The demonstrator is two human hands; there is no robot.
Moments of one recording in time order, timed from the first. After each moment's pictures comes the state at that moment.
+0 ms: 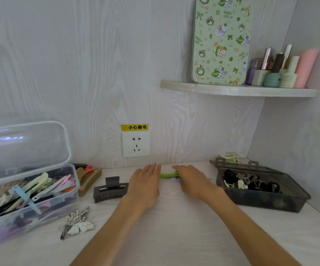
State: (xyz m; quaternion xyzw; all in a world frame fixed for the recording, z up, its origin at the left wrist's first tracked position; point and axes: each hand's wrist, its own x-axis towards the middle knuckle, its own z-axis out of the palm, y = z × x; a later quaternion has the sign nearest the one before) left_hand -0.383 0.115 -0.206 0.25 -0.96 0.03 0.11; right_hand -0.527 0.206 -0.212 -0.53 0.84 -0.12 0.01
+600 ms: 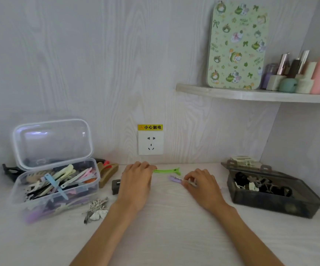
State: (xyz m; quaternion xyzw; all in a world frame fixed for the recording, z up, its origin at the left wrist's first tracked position) left_hand -0.330 0.111 -0.196 0.29 -0.91 0.04 0.29; right_hand -0.511 0.219 -0.233 -0.50 0.82 -0.28 -0.09
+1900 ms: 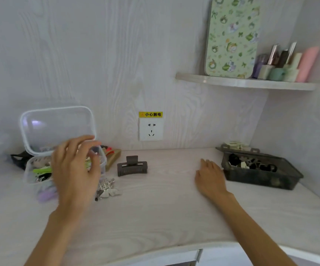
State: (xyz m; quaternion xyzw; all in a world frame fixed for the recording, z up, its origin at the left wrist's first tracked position) left_hand -0.205 0.097 -0.181 0.31 -0.75 0.07 0.58; right_hand -0.472 0.250 -0.226 -0.35 0.92 -0.15 -0.07
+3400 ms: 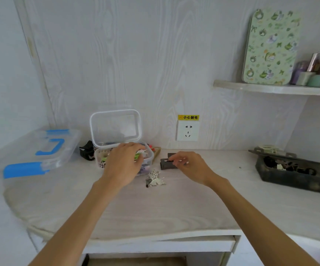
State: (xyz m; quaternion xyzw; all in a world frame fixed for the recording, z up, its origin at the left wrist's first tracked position) left_hand -0.157 0.082 -0.159 0.34 -0.88 0.00 0.32; right_hand -0.358 0.181 -0.180 -0.59 0.72 -0.35 0.09
